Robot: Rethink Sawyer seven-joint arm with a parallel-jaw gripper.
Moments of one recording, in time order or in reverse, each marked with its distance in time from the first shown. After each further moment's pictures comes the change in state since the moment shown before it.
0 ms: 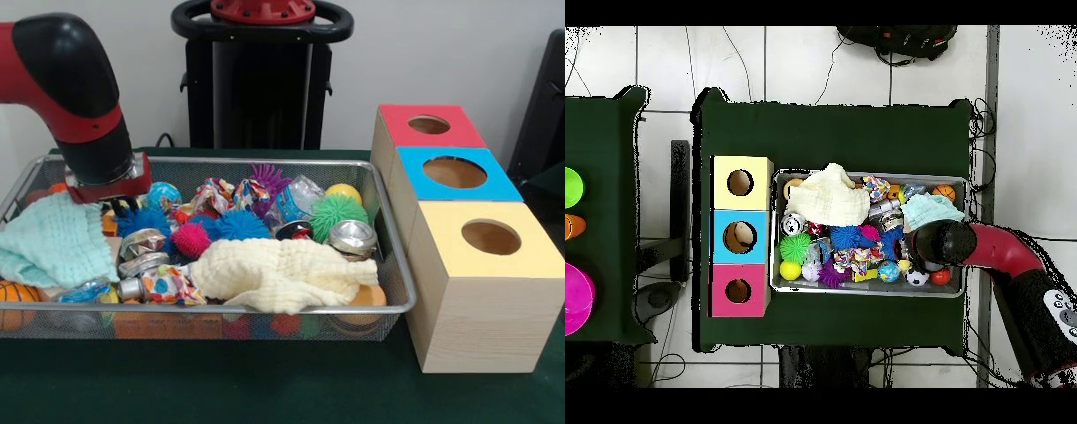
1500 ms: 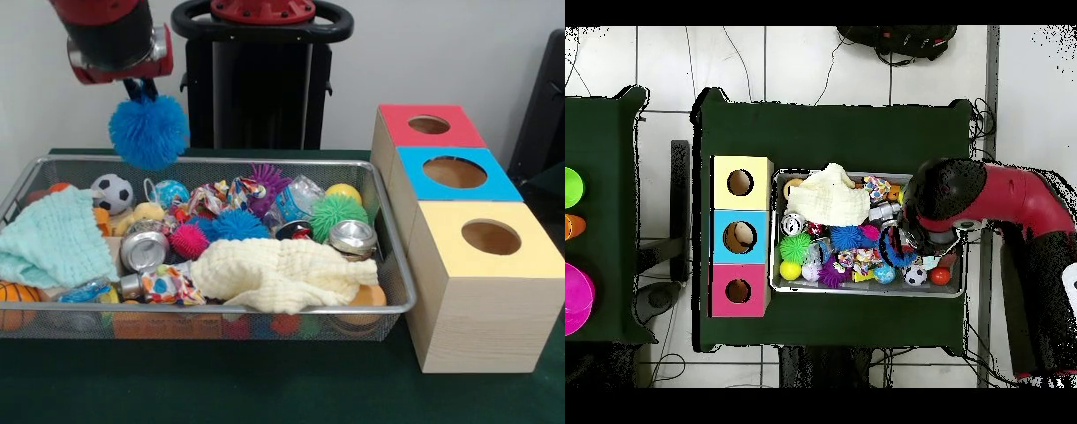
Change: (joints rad) arm 0.203 -0.258 -0.014 -0.132 0.167 0.655 0.000
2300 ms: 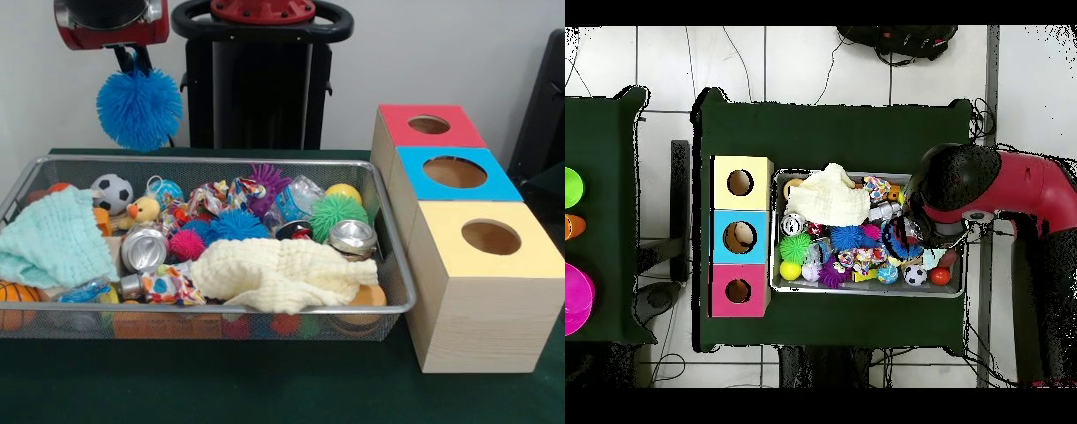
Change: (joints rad) arm 0.012 -0.045 -0.001 -0.036 0.025 0.021 0.000
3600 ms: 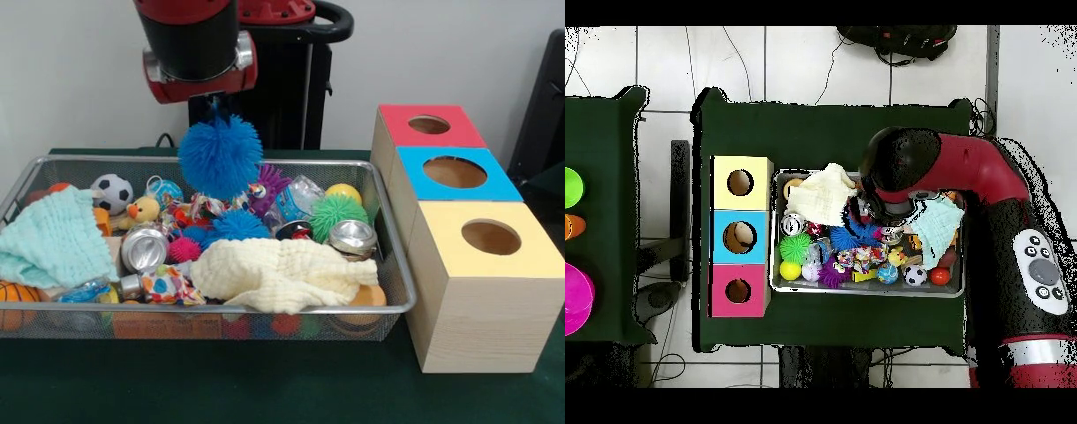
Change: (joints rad) arm 0.143 0.085 -0.041 -0.050 0.099 -0.102 0.012
